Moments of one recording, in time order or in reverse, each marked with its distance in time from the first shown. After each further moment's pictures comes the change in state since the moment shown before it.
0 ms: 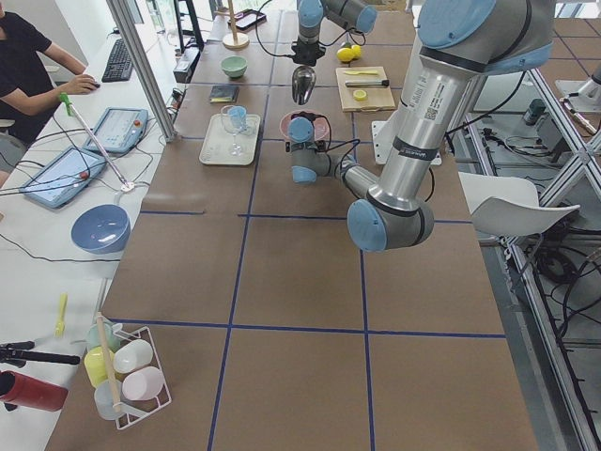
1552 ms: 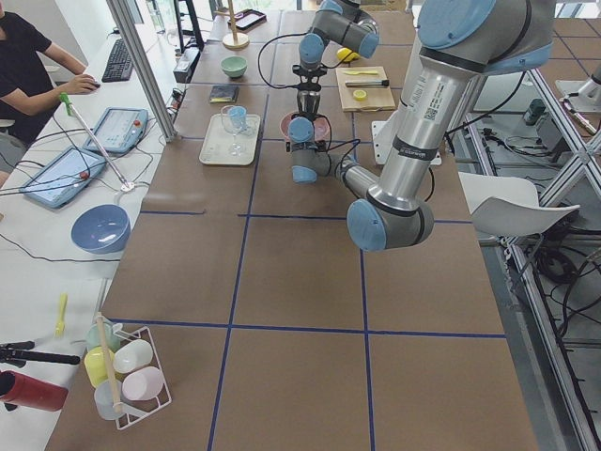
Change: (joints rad) left arm 0.004 -0.003 0.003 -0.001 0.000 0.002; right arm -0.078 0.133 -0.255 -0.003 -0.055 -0.047
